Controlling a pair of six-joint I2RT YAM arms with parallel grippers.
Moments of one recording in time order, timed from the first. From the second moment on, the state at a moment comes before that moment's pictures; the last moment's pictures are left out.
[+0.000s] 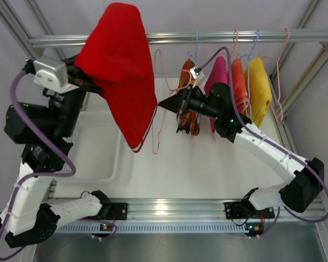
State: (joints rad) left arm -0.71 1.02 1.68 -0.07 -0.16 0.25; right arm 0.69 1.35 1.25 0.12 -0.42 0.84
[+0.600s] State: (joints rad) left arm -0.67 0.66 1.34 -0.03 -0.47 0.93; right arm 0.69 1.32 1.24 0.12 -0.45 0.80
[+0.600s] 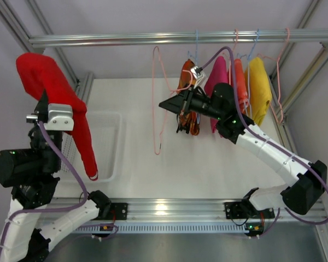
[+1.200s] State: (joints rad) left arm -0.55 0.40 1.15 -0.21 -0.82 1.16; right arm 0.71 1.33 1.27 0.11 -0.45 0.76
